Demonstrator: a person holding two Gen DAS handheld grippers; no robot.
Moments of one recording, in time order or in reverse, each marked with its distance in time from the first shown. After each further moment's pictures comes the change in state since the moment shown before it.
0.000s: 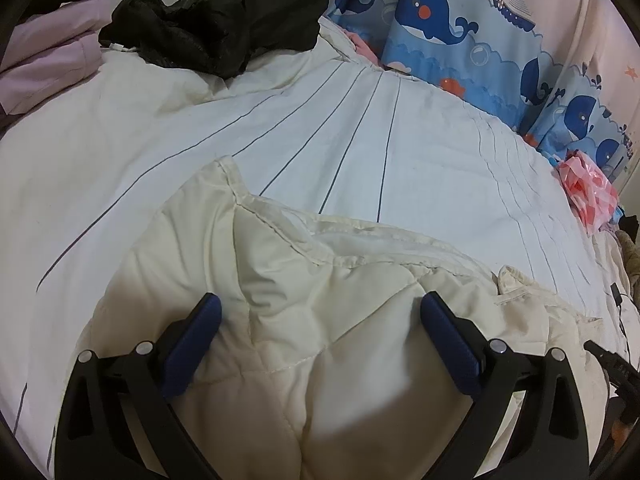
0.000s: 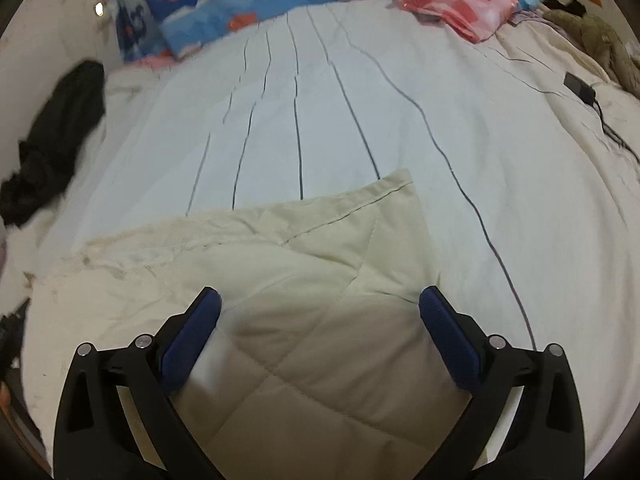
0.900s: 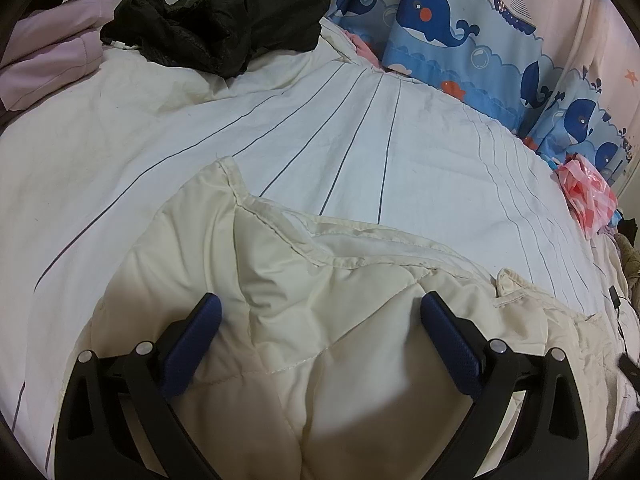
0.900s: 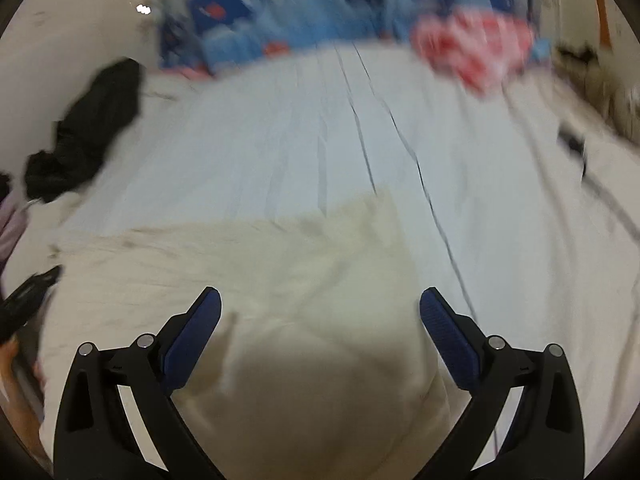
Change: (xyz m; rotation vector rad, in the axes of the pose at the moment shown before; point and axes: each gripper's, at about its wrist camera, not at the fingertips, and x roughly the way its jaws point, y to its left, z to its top) left arm 0.002 0.002 0.003 -0.004 -0.004 -0.011; right arm -0.078 0.011 -0.023 -0.129 -0.174 0.042
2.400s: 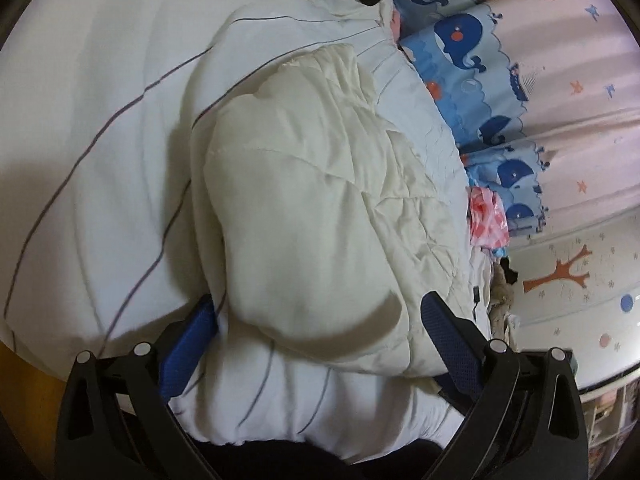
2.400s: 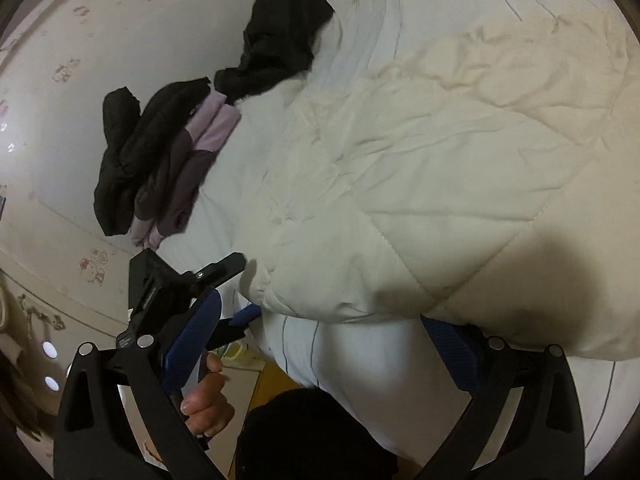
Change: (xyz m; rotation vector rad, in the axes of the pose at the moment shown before) left arm -0.132 0.136 -0.133 -0.472 0.261 -0.443; right arm -0.071 0.180 -0.125 0.144 0.343 0.717
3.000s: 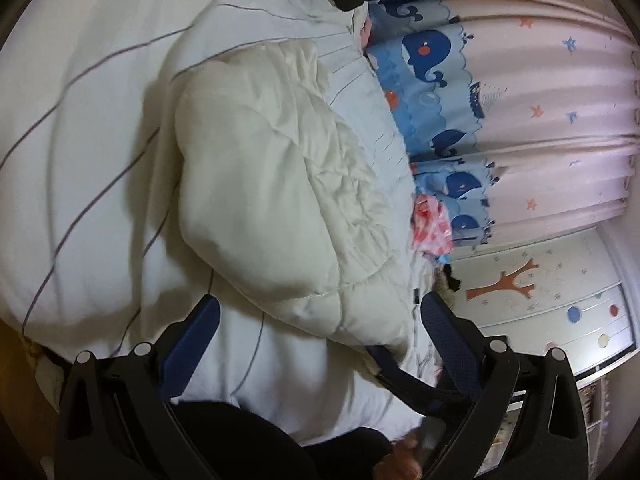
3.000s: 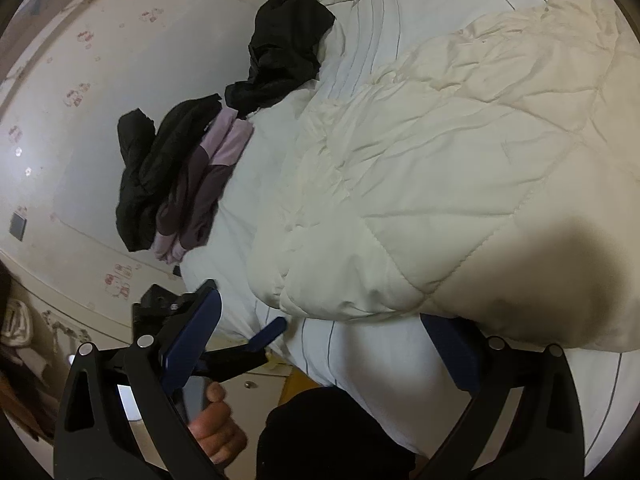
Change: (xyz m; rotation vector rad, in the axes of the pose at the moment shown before) left arm -0.010 -0.003 -0.024 -0.058 0.006 -0.196; right arm -0.010 -0.014 0.005 0.069 -0.014 0.100
